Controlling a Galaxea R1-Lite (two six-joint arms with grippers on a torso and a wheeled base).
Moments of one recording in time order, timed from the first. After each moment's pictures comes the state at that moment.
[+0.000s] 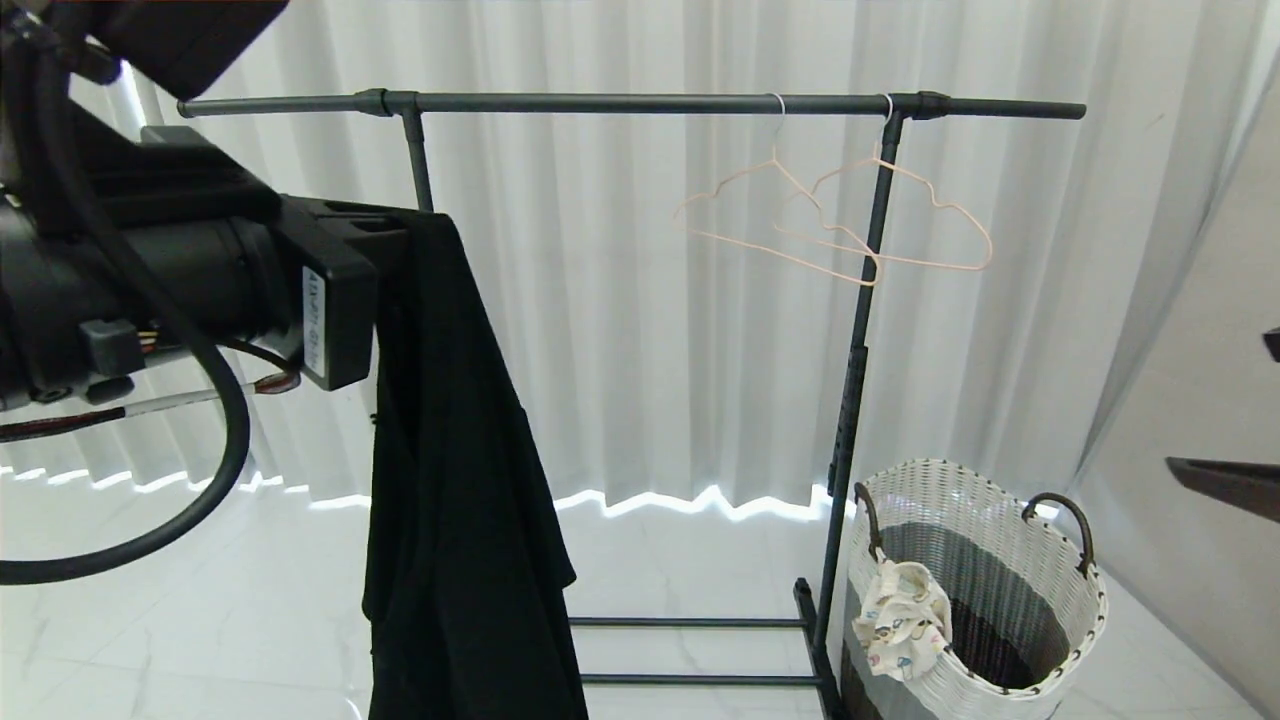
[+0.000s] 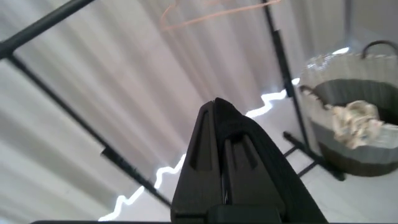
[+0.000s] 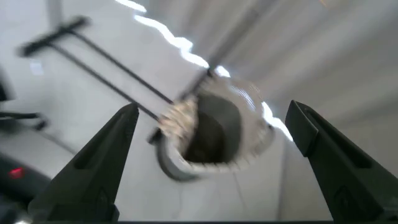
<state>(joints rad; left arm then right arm) -0.62 1.27 -1.14 0.00 0.16 0.43 0.74 1.09 -1.26 0.64 -0.33 -0.23</state>
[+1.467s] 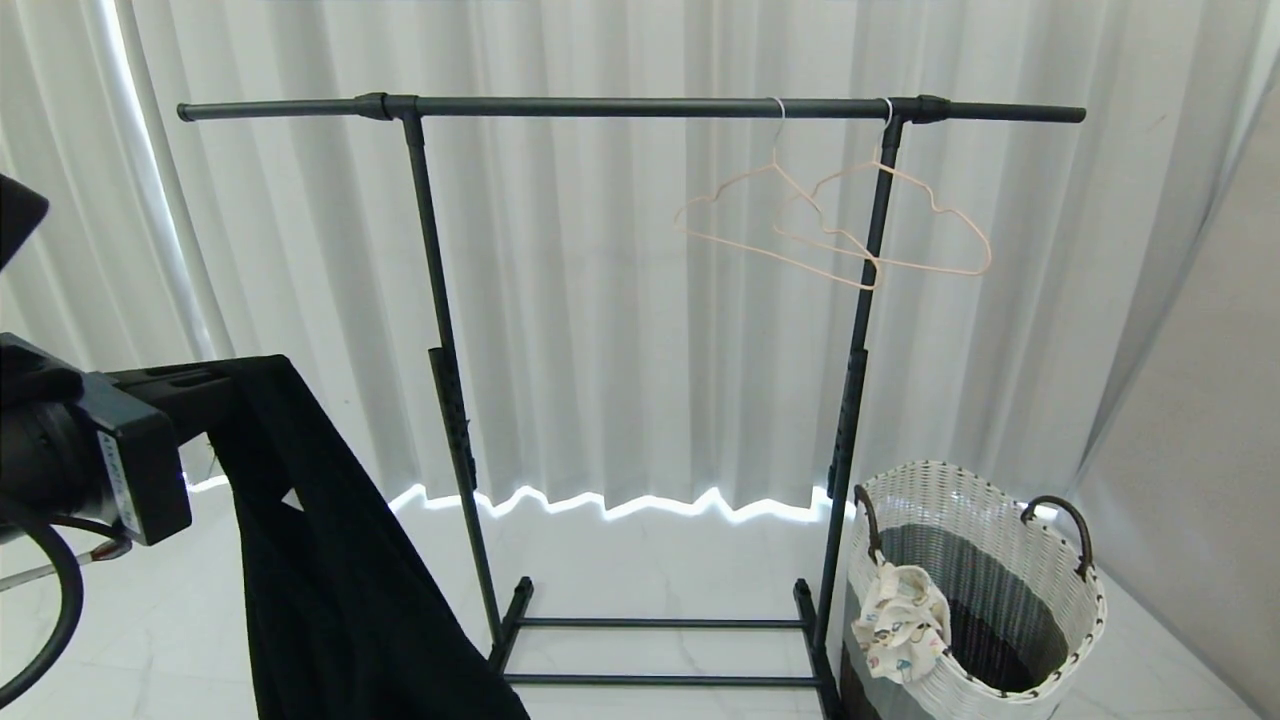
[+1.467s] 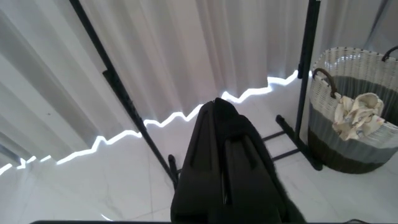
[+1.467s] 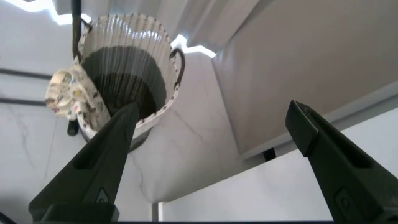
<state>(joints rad) -0.36 1.05 -0.82 0.00 0.03 0.20 0.15 0.96 -0.91 0.36 -0.38 -0.30</state>
